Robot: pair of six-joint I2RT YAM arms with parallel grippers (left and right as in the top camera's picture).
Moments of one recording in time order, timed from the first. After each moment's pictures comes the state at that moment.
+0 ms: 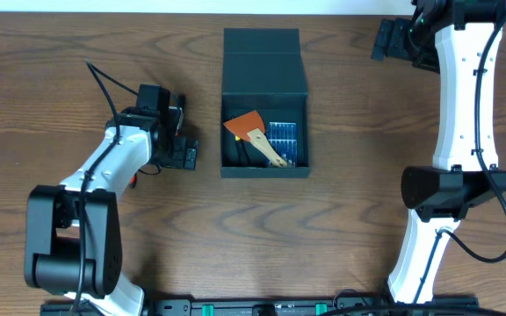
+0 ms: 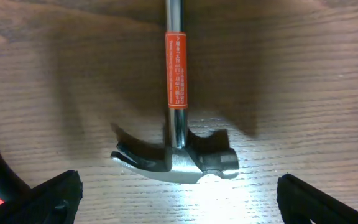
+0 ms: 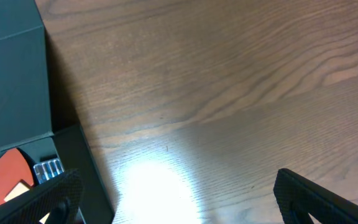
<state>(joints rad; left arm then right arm) -0.13 1.77 1.07 -0.66 0.04 -0.01 0.03 2.22 2.65 -1.69 0.14 0.32</state>
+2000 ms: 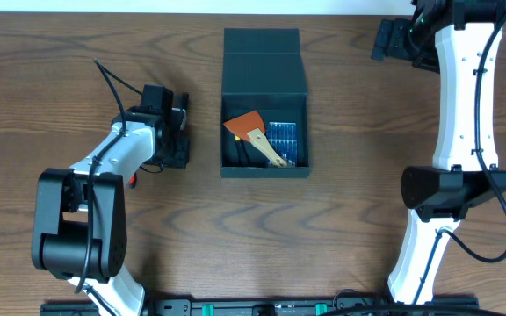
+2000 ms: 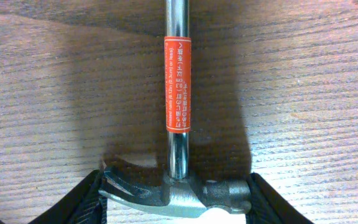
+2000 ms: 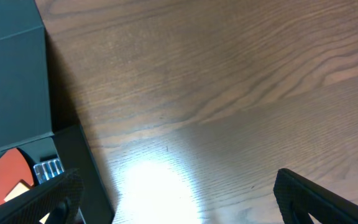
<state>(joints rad) -0.13 1.85 1.09 -0.62 0.04 0.02 0.03 2.22 2.65 -1.69 0.14 0.32</state>
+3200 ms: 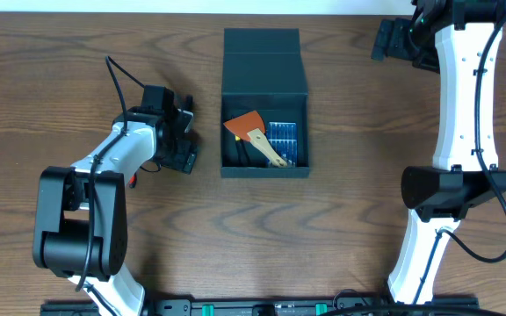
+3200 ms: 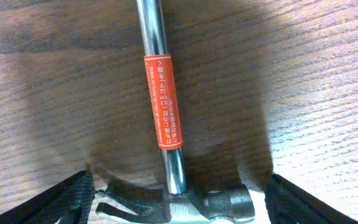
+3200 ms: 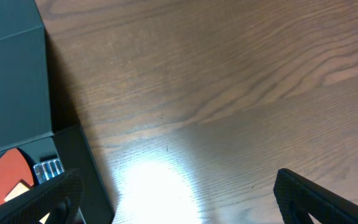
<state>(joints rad) -0.13 1.86 1.09 -0.61 0.05 0.20 0.03 2.22 2.65 -1.69 0.14 0.32</state>
